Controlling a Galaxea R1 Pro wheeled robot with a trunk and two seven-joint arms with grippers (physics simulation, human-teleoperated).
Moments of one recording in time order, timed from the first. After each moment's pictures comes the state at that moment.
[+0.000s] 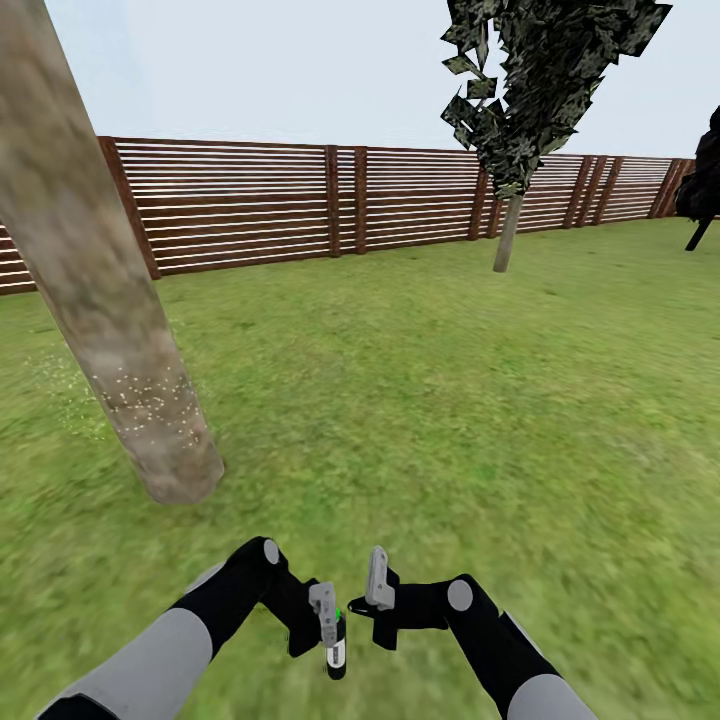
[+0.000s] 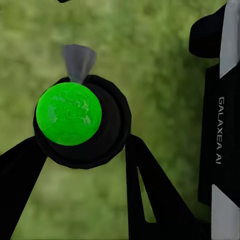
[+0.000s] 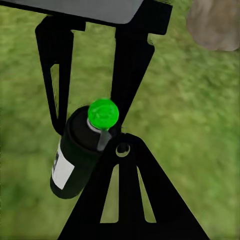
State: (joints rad) left arm -0.70 -0.05 -0.36 -0.56 -0.71 0.15 -1.16; right arm -0.51 0.11 0.14 -0.72 0.69 -0.31 0.92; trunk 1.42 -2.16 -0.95
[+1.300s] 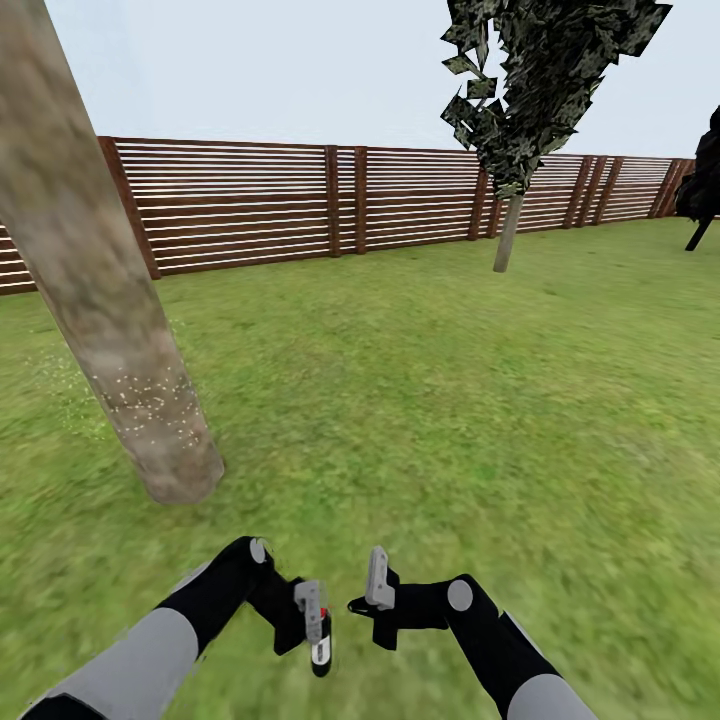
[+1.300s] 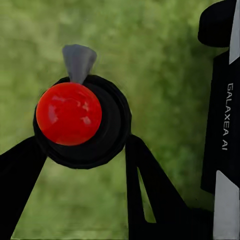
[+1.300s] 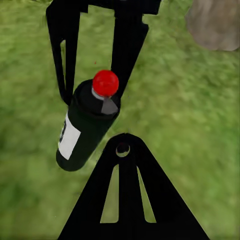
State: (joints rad) left arm -0.70 0.00 -0.35 -0.56 -0.70 0.14 -1.16; right arm -0.52 0.11 0.14 -0.72 0.69 -0.31 0.92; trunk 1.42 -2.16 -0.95
